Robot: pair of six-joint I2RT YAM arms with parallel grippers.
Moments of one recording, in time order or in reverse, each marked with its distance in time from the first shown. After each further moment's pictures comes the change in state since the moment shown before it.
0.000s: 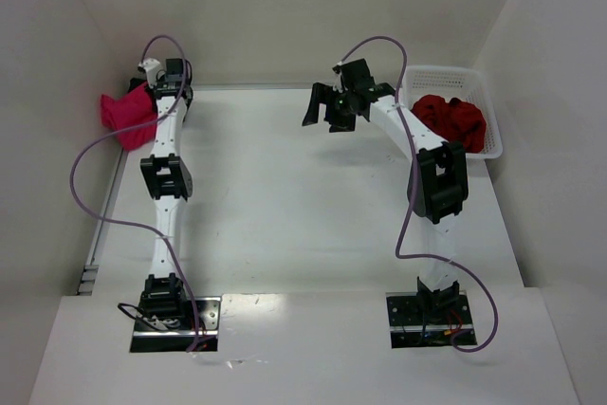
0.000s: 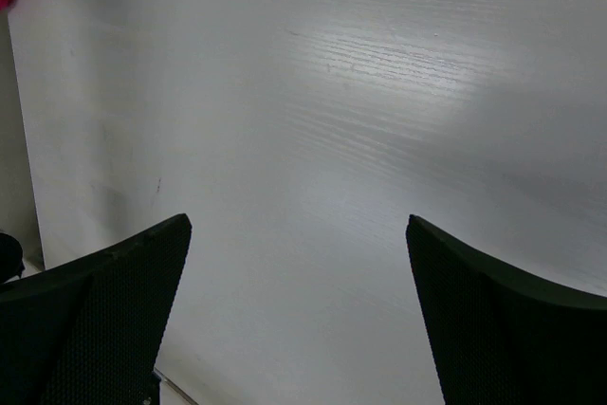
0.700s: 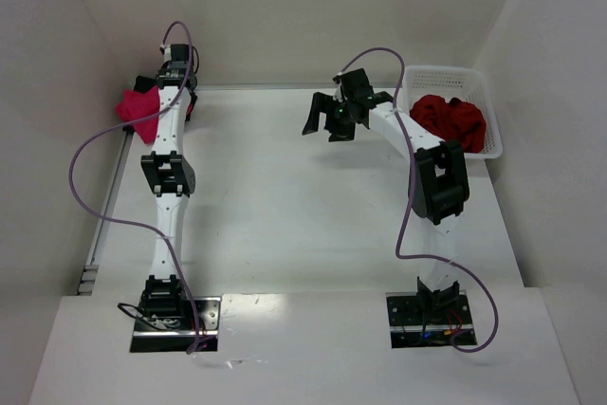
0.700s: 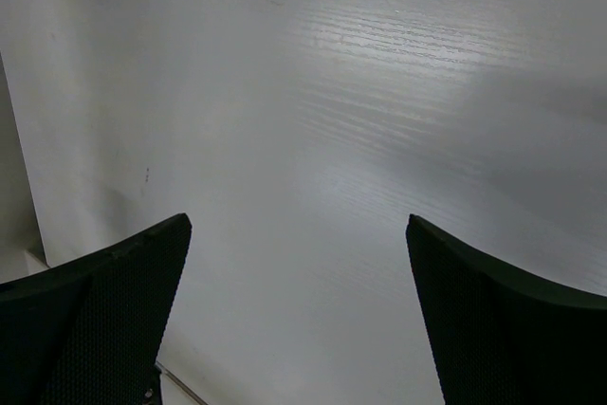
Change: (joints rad) left arm -0.051 -0.118 0.000 -0.098 0.311 0.325; right arm 0.000 -0.011 -0.112 0.066 -0.023 0.023
